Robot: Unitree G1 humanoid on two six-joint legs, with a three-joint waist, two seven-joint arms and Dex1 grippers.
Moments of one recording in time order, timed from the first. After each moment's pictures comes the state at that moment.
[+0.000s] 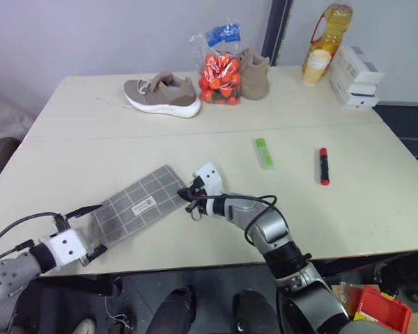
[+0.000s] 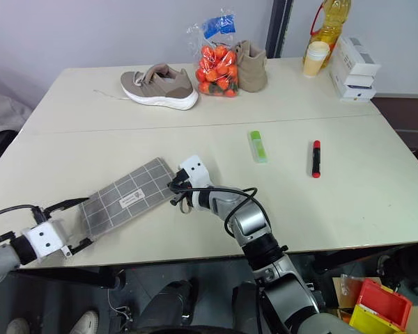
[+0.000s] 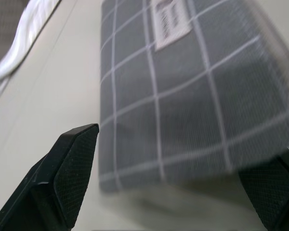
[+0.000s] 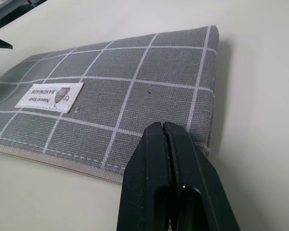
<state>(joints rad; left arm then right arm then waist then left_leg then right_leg) 0.25 0.78 0.28 0.07 0.00 -0.54 -0.80 -0.52 -0.02 0.30 0.14 0.21 0.63 0.50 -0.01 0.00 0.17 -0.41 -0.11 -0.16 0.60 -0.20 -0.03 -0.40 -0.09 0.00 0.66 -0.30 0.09</state>
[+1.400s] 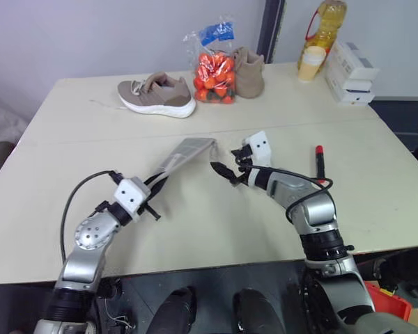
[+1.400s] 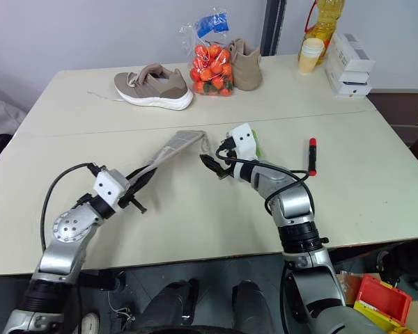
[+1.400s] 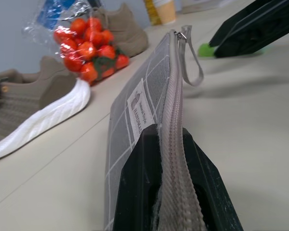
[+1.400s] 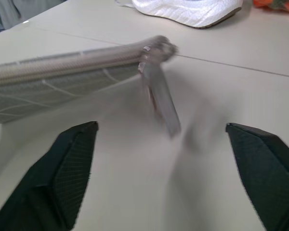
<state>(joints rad) -0.11 0.43 0.01 -0.05 -0.11 -0.20 -0.57 -0.57 -0.22 0.06 0.02 0.27 0.67 0.50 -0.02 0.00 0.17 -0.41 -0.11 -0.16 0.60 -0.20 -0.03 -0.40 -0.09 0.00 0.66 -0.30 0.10</state>
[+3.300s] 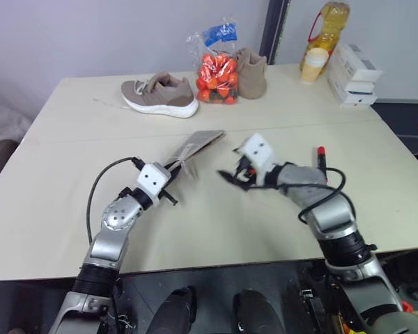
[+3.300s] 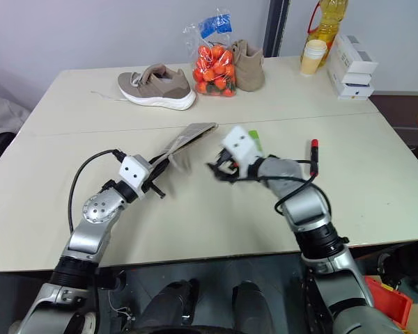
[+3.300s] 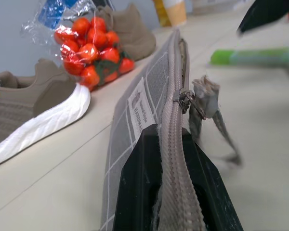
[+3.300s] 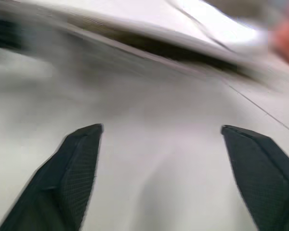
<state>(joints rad) -0.28 0.36 -0.06 0.10 -0.01 -0.16 -0.48 -0.56 -0.42 0.12 -0.08 0.10 0.65 0.56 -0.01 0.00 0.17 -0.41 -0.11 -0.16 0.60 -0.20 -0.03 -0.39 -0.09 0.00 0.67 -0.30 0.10</state>
